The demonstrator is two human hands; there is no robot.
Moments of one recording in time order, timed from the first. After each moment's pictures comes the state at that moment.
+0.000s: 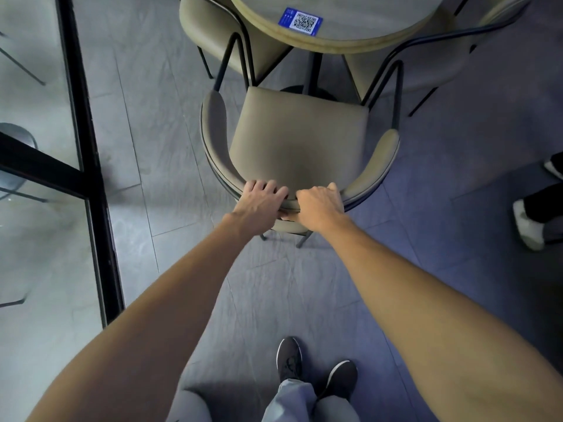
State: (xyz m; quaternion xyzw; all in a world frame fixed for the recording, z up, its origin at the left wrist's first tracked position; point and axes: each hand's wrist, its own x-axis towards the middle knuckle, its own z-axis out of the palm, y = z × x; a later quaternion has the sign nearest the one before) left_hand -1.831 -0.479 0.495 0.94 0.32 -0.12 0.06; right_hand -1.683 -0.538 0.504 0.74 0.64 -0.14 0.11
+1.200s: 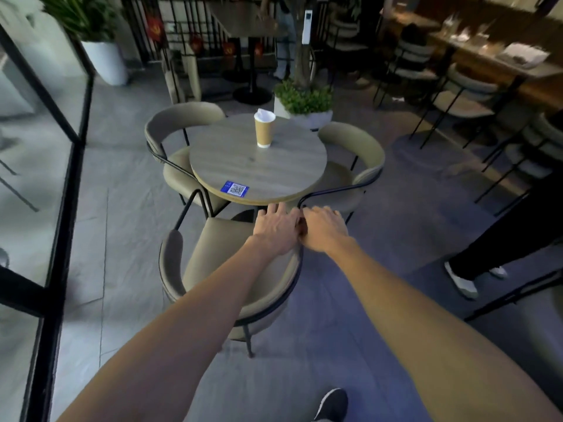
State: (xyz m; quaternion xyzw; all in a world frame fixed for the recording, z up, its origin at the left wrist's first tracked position) left_hand -1.602 -0.483 0.754 0.91 0.41 0.00 0.07; right_hand -1.489 -0.546 0.777 0.80 0.60 -0.07 0.01
